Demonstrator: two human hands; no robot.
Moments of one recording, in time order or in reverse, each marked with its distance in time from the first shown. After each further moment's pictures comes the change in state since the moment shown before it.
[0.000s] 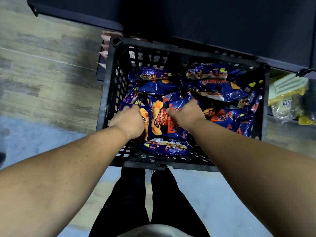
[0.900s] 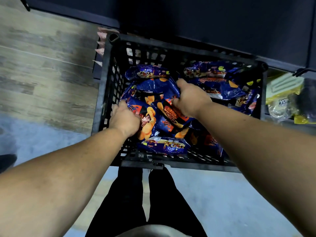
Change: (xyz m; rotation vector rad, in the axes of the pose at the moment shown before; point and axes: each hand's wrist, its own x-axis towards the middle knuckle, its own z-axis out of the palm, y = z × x) left_hand 0.014 -0.005 0.018 -0.517 0.158 -0.191; right_hand 0.008 -0.025 -0.034 -0.526 0.025 -0.451
